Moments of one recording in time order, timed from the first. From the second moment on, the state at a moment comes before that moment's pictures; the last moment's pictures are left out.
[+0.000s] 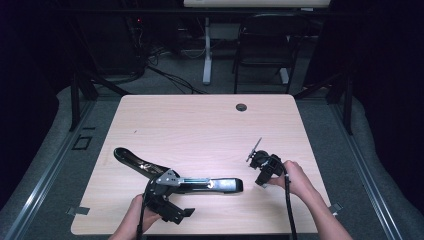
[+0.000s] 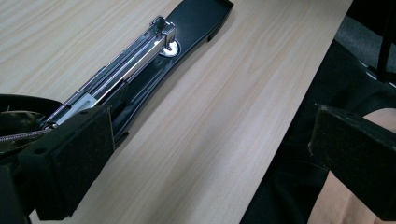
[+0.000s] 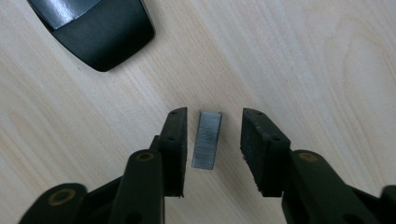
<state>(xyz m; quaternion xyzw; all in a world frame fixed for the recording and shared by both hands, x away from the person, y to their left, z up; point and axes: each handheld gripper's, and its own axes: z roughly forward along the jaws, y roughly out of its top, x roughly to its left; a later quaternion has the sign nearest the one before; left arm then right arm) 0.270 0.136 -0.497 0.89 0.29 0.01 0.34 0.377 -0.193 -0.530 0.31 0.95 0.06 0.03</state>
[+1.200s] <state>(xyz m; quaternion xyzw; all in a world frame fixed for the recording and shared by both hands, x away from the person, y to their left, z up) 0.270 0.140 -0.495 0.89 0.30 0.03 0.34 0.379 -0.185 -0.533 0.33 0.94 0.05 0.02</state>
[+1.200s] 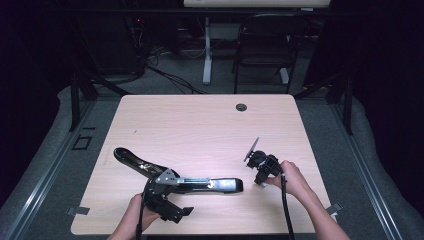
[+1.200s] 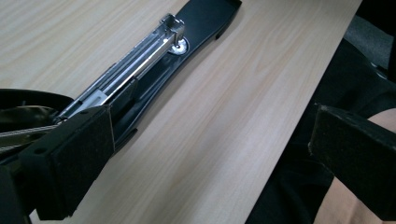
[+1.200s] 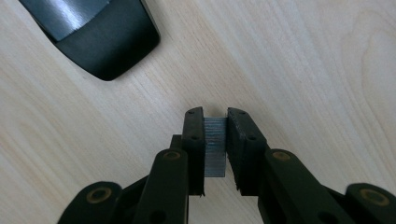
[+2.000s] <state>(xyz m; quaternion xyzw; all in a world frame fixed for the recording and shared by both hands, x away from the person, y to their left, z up) 0.267 0.150 -0.499 0.89 0.30 0.01 0.34 0.378 -0.176 -0.520 0.31 0.94 0.11 0.04</state>
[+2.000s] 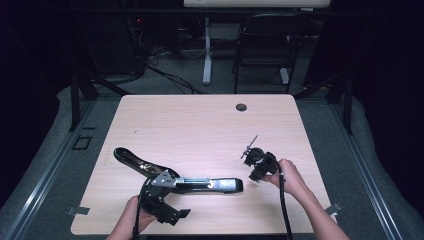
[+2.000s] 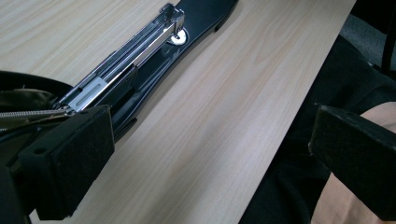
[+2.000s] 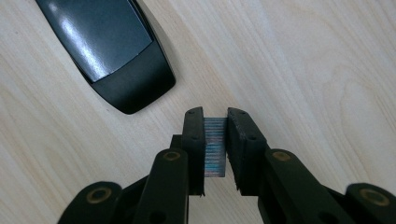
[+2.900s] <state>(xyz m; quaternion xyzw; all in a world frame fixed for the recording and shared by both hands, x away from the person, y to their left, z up) 0.251 0.188 -0.501 0.87 0.35 0.02 0.34 0.373 -0.159 -0.493 0.29 0.94 0.17 0.06</state>
